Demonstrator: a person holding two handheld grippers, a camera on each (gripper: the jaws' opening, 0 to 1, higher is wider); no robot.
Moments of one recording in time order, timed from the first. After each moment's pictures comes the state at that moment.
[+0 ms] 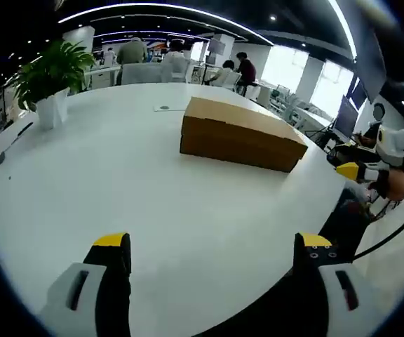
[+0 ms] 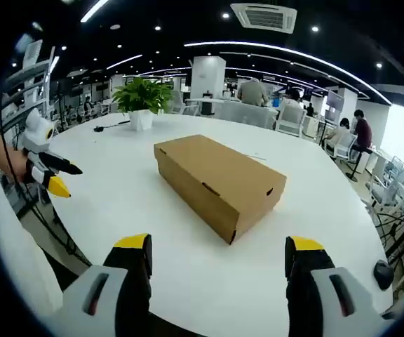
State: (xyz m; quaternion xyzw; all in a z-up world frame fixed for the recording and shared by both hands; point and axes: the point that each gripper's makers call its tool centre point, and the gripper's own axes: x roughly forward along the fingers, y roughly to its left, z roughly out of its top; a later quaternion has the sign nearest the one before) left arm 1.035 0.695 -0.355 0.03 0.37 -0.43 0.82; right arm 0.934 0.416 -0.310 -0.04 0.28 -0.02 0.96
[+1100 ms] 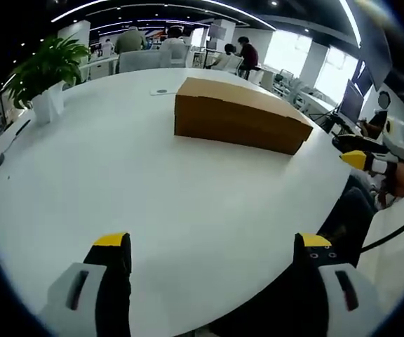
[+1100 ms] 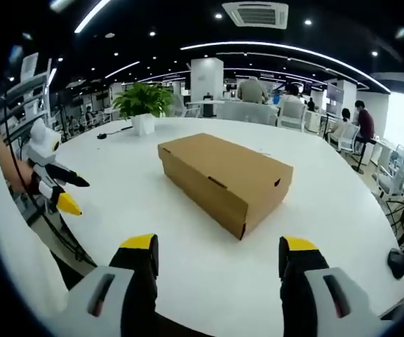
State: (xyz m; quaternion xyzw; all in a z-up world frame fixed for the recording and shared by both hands) left arm 1.031 0.692 -0.377 0.08 0.40 -0.42 0.81; right arm 0.935 0.425 -0.324 -0.02 0.27 -0.01 0.96
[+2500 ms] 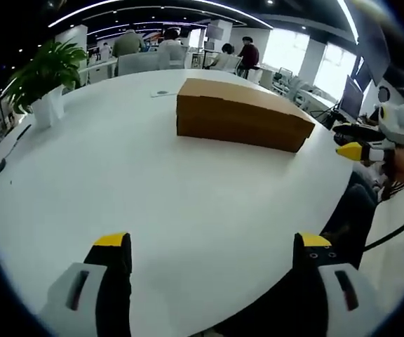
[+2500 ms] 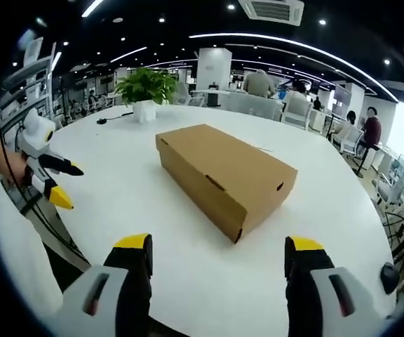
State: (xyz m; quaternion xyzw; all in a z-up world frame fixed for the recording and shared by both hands) left arm 1.038 0.705 -0.387 0.09 0.39 -0.42 0.82; right arm 0.949 0.417 -0.328 -0.05 0.30 -0.01 0.95
